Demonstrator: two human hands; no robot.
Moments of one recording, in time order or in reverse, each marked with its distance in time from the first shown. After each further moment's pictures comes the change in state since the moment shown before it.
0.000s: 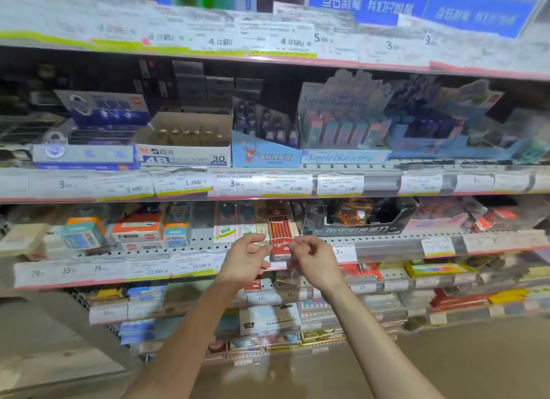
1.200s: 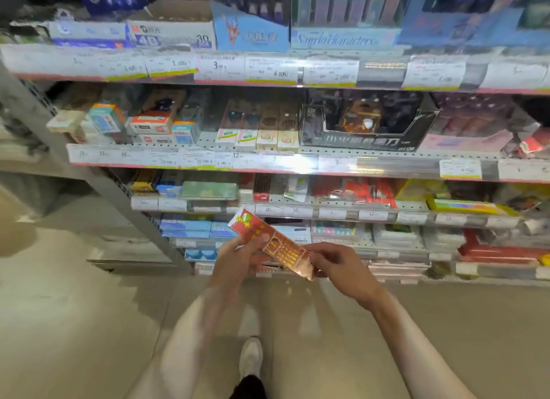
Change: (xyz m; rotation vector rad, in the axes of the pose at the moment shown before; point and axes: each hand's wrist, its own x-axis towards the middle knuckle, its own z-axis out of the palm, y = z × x) left_hand -0.165 -0.090 0.088 -0.462 0.237 -0.250; right_hand -0.115 0.142 -0.090 0.018 -0.524 0.061
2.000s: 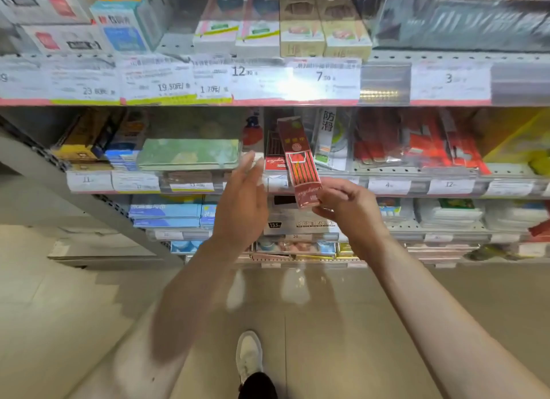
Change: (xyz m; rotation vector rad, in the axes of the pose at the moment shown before) left_hand 0.242 -0.079 -0.047 0.955 0.075 0.827; right_hand 0.188 0.057 0.057 0.302 0.305 -0.077
